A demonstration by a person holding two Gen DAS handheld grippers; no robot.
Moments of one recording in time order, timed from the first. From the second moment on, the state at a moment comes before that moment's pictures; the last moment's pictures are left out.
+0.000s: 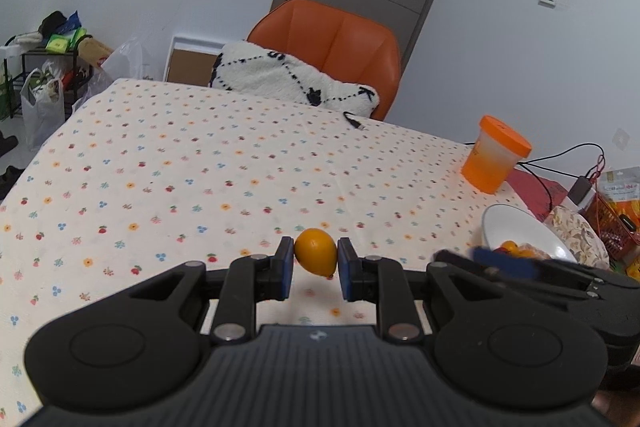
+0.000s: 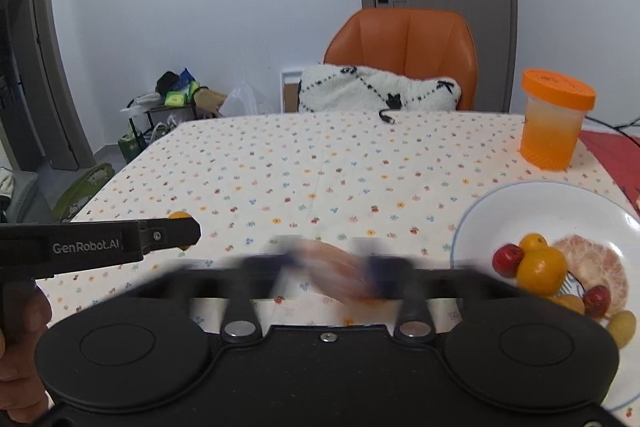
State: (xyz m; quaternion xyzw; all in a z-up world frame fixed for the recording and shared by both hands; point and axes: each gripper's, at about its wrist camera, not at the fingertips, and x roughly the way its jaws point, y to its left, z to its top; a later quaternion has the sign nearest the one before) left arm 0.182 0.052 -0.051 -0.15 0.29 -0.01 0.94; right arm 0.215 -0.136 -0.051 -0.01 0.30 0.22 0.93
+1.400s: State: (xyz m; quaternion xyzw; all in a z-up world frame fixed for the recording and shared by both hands) left arm 0.176 0.080 -0.074 -0.19 0.30 0.01 0.93; right arm 0.220 -0.103 -0.090 -0.09 0.32 0.18 0.93
